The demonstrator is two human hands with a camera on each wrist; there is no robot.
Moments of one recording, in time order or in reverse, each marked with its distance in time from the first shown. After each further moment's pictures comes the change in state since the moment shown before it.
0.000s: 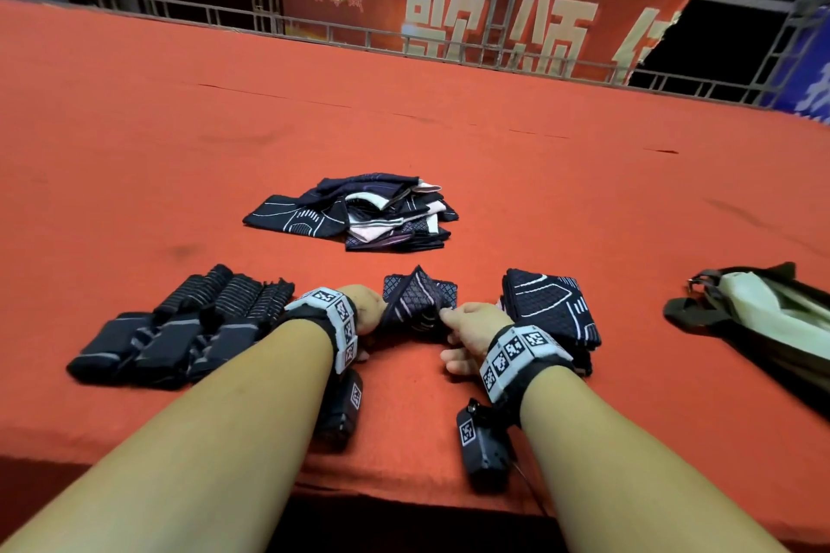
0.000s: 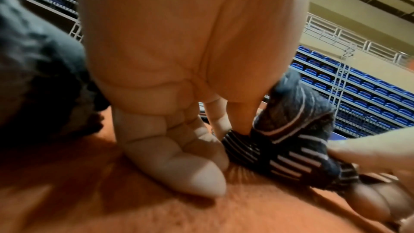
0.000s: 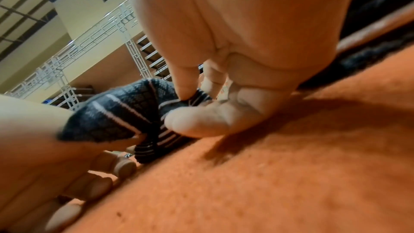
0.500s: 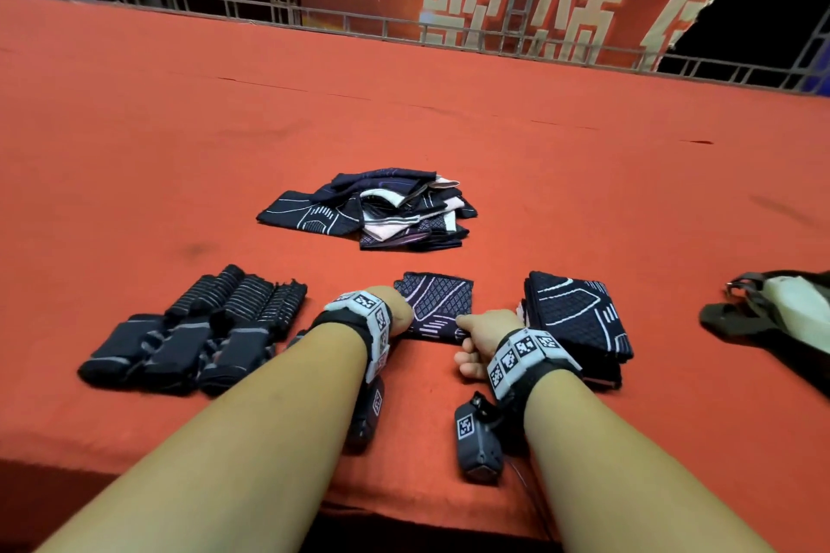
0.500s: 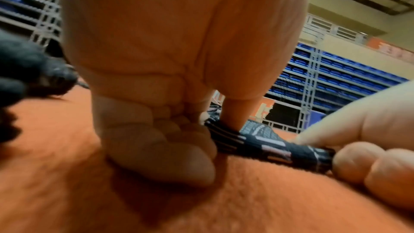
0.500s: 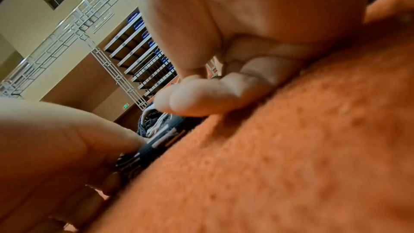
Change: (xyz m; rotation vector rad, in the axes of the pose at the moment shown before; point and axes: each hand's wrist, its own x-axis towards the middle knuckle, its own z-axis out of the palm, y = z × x) left_hand 0.013 0.013 0.011 0.200 0.156 -0.007; right_hand 0.027 0.001 0.008 0.013 0.075 0.091
